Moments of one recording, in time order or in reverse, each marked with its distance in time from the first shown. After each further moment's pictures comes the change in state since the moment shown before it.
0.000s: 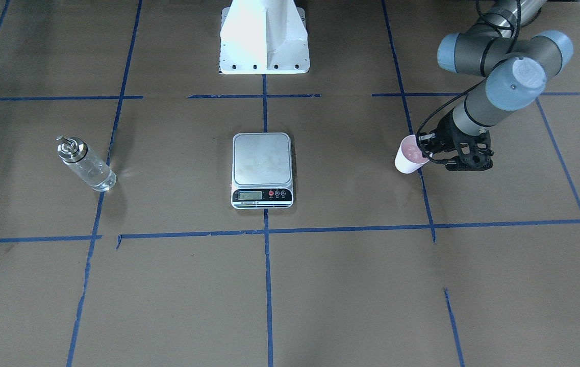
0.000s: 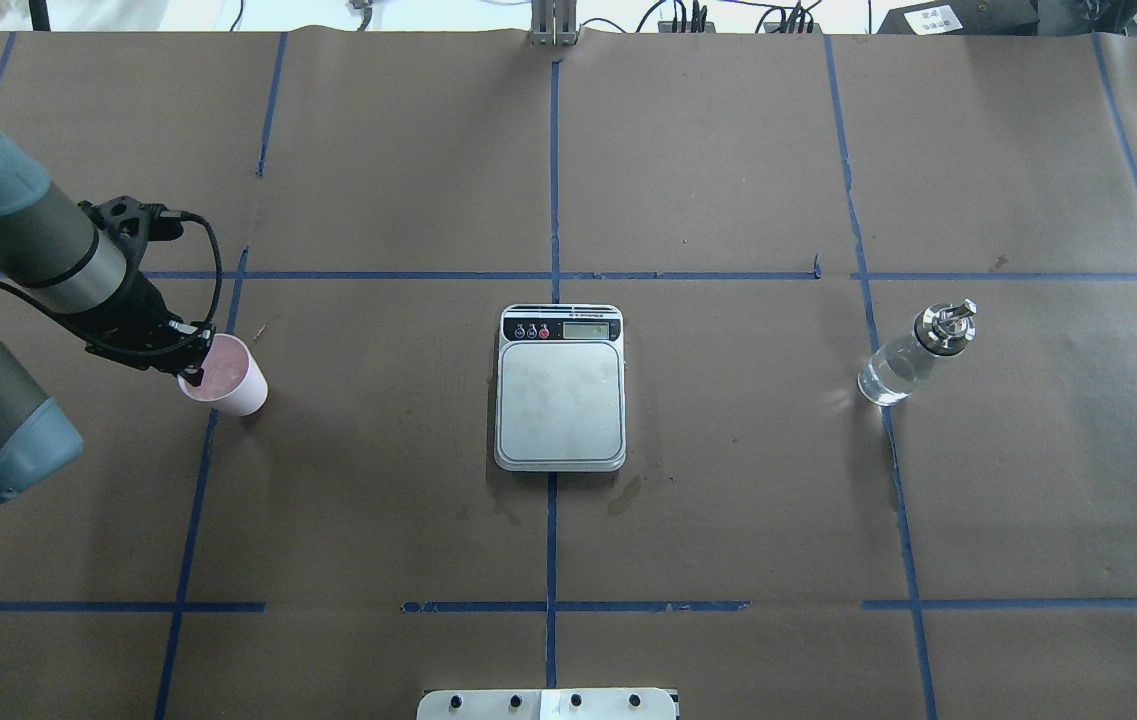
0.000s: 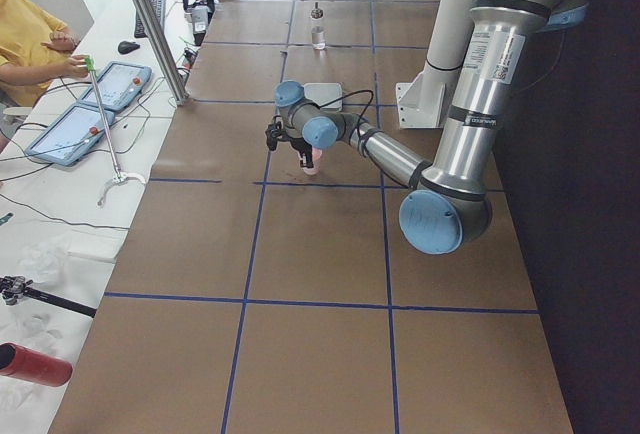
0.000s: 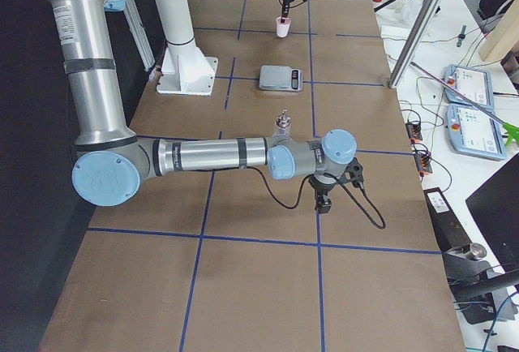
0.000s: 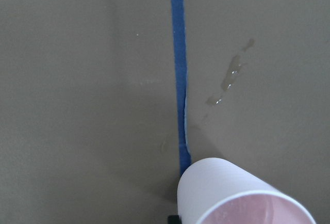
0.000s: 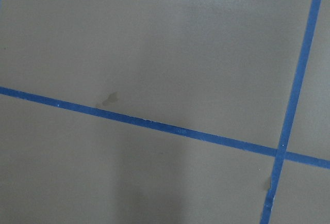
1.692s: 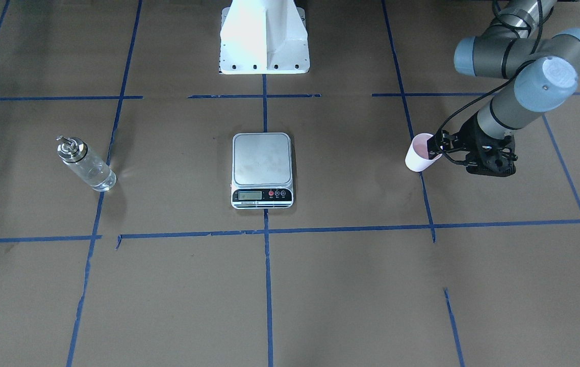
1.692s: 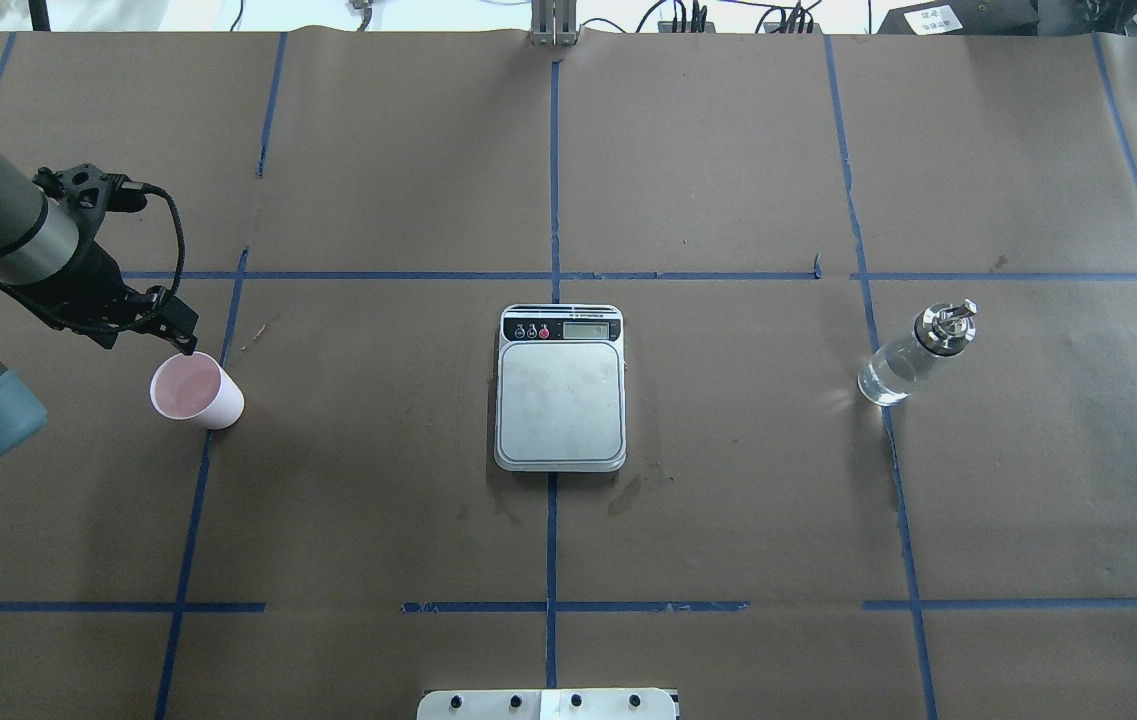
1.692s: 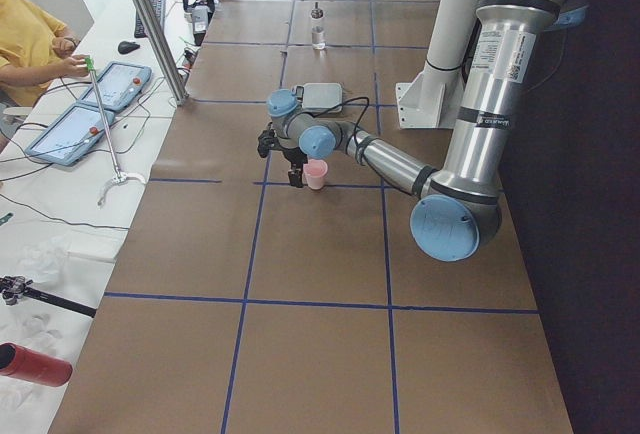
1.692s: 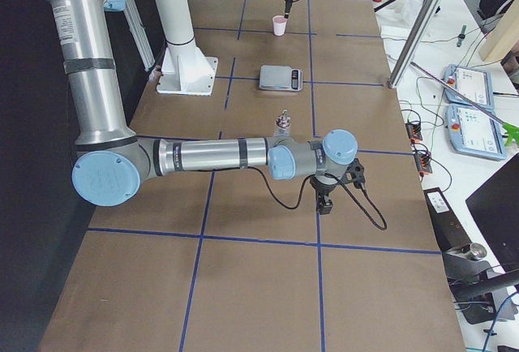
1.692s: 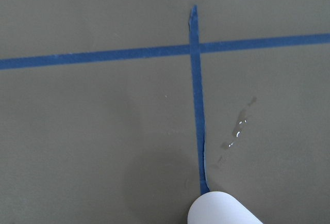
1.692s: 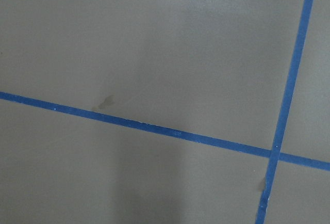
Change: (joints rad) left arm -0.063 0.093 0.012 -0.023 -0.001 0.275; right arm 0.009 0.003 -0.005 0.000 -0.005 0.003
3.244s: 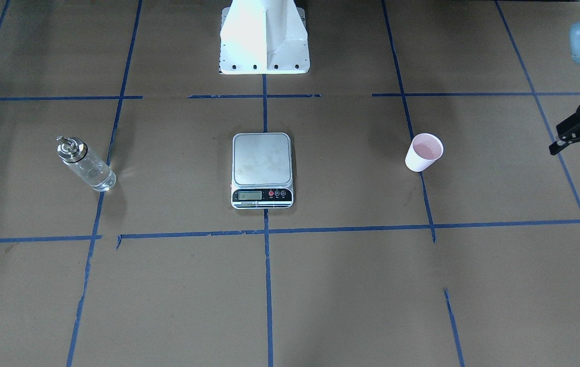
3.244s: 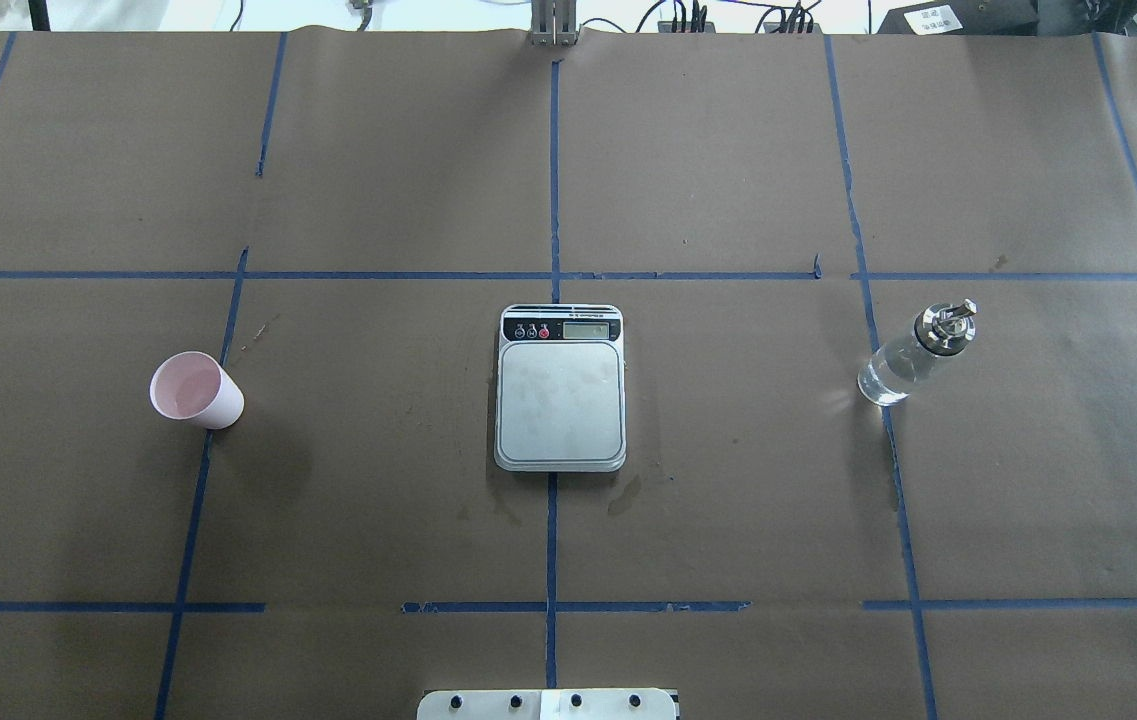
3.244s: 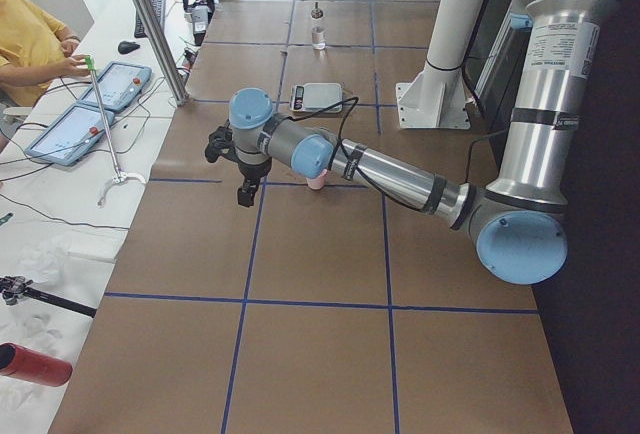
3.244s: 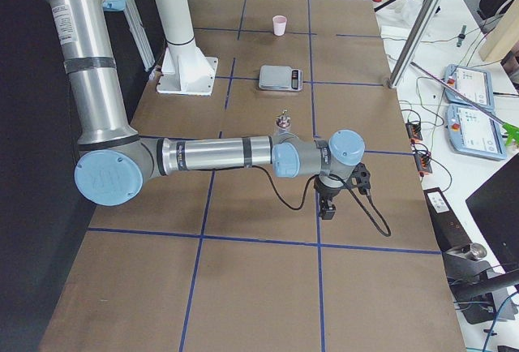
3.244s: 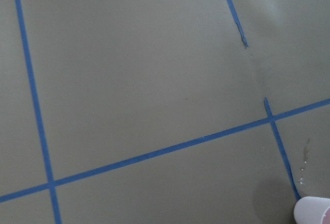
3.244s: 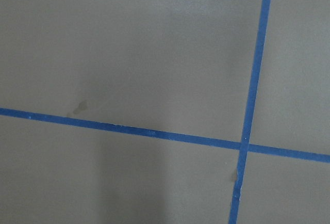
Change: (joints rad) left arm -0.385 0.061 -0.020 0.017 -0.145 0.382; right arm 0.029 0.019 -0.020 -0.046 -0.037 0.000
